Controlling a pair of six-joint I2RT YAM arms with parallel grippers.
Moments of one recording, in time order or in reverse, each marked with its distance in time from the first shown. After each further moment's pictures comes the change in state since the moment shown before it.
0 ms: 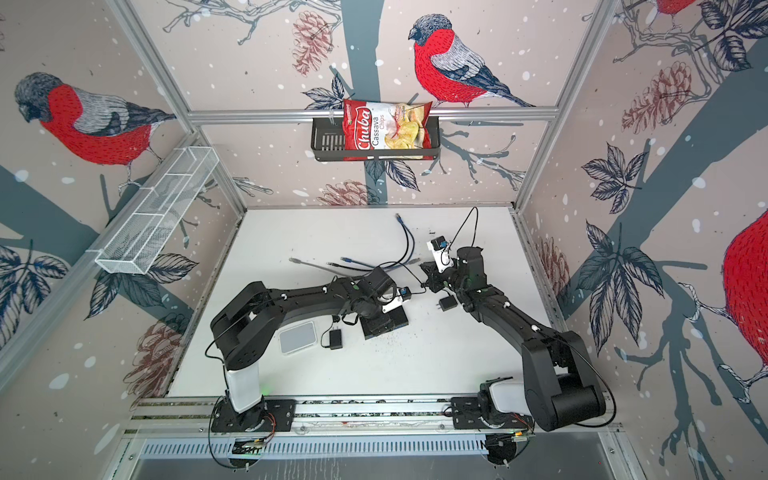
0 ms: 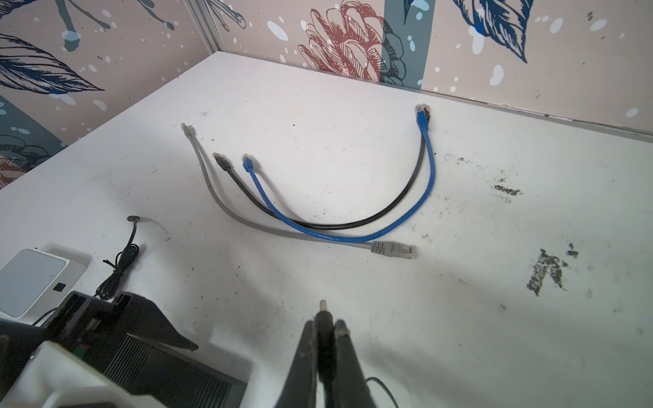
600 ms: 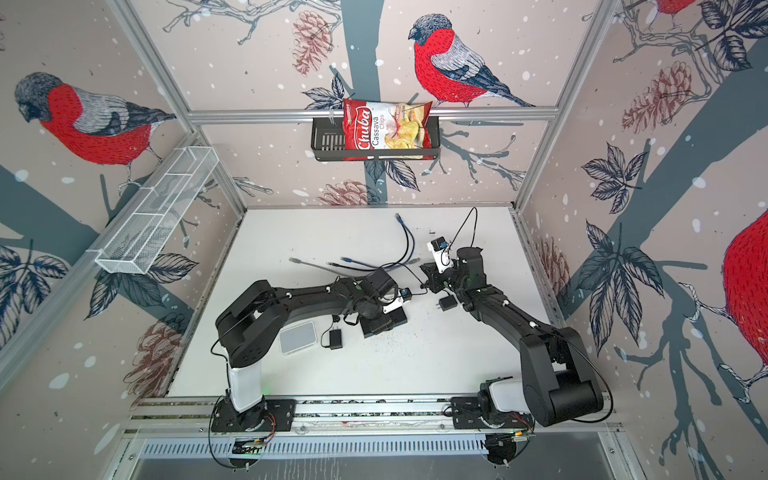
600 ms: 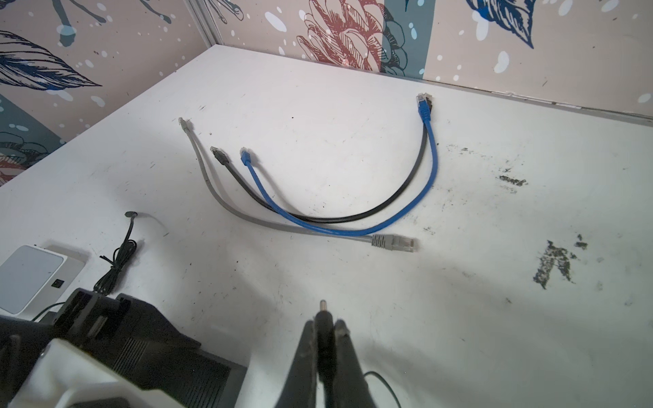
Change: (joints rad) left arm -0.004 -0.002 -0.026 0.030 -0.036 0.010; right arm -0.008 0.024 0.000 0.002 -0.016 0.001
